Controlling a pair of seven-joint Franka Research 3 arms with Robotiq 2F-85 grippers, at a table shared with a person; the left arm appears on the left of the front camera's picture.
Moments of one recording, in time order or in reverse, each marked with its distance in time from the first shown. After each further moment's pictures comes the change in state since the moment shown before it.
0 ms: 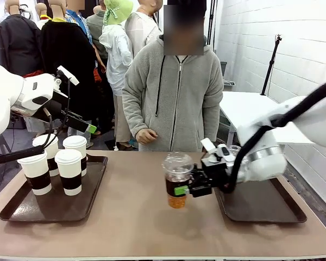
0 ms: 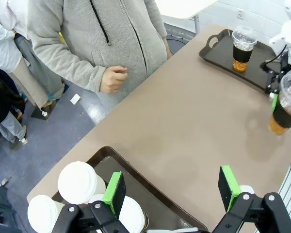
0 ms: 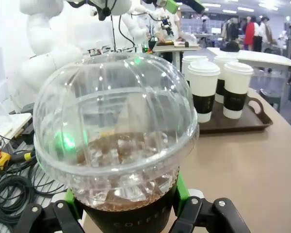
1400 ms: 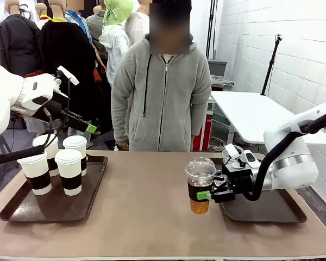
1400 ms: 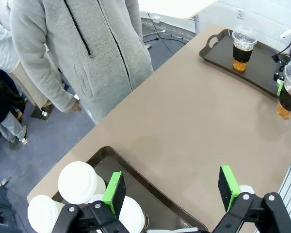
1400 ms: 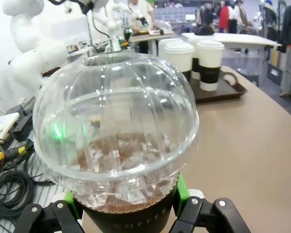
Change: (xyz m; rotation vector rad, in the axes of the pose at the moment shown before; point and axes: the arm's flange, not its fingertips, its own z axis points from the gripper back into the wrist) left arm 0.000 0.000 0.000 0.000 0.000 0.000; right arm -0.022 0.028 0.065 -0.142 0.033 -0.064
